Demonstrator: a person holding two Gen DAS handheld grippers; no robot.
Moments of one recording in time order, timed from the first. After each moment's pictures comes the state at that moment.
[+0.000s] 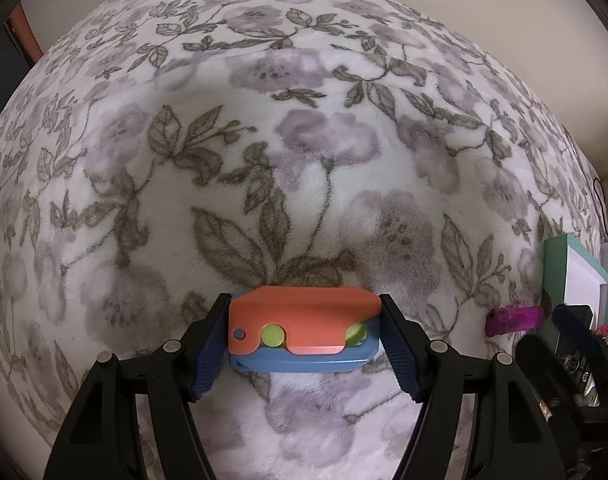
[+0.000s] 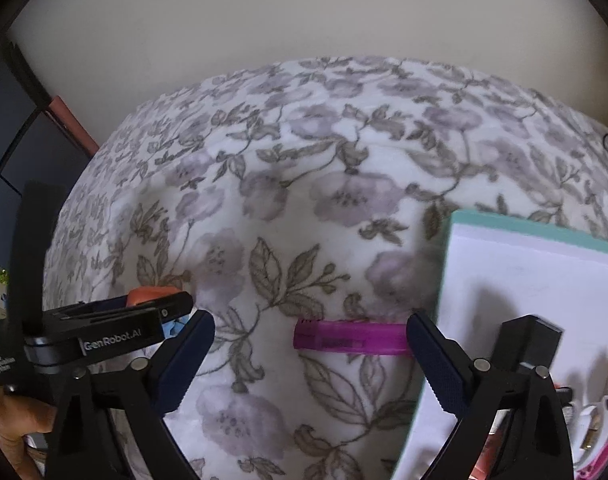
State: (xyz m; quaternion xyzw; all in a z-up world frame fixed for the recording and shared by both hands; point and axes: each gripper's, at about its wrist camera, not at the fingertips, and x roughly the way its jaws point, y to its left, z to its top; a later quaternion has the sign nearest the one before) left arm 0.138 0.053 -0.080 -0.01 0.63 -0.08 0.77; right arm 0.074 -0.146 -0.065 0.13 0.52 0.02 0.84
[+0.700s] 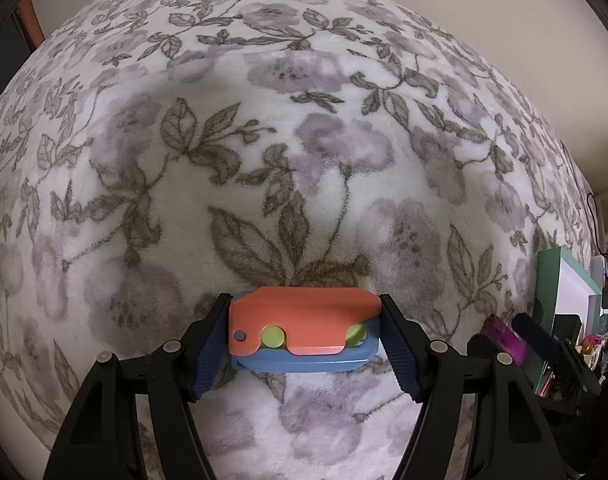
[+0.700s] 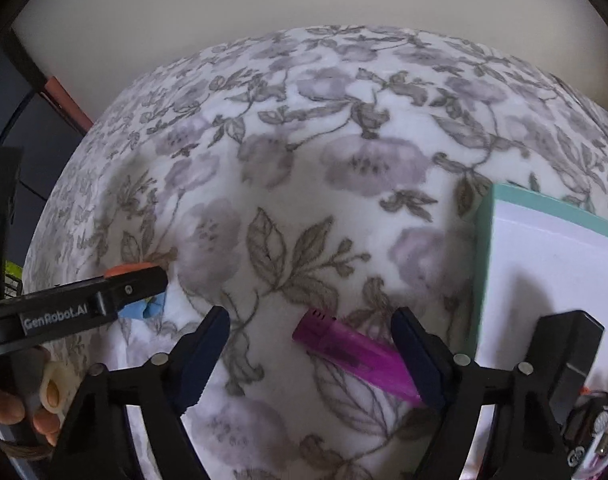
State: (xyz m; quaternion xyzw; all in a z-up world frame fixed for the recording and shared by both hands) left arm 0.141 0.064 -0.084 -0.04 0.63 -0.08 0.77; right arm 0.083 -0.139 -0.086 0.11 0.55 0.02 0.83
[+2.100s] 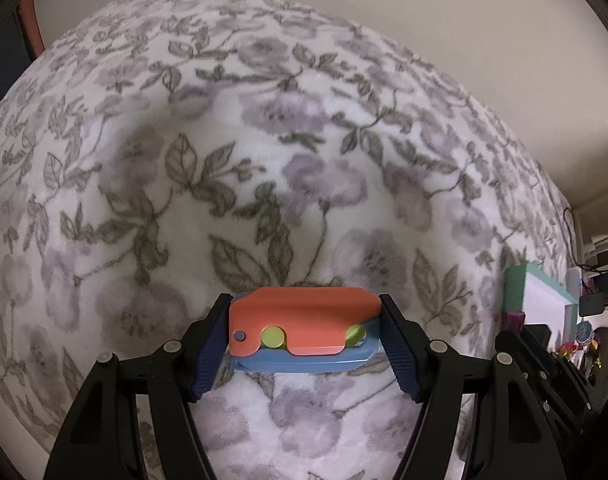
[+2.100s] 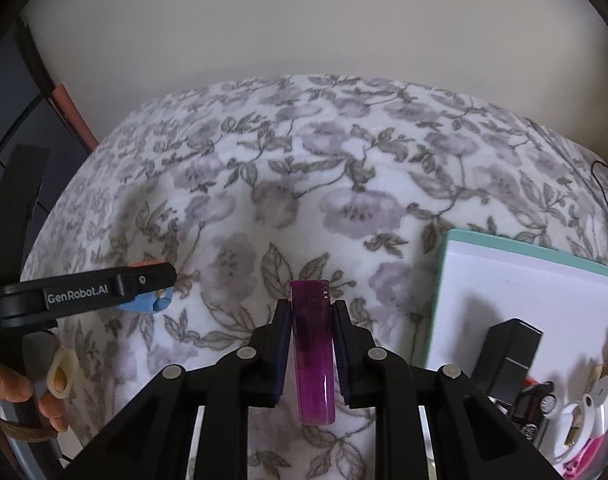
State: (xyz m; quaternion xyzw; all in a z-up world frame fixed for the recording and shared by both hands) left arm 0.141 0.056 -0.051 -0.07 0.60 -0.09 0.79; right arm 0.062 -0.133 -0.034 0.08 0.49 0.00 0.87
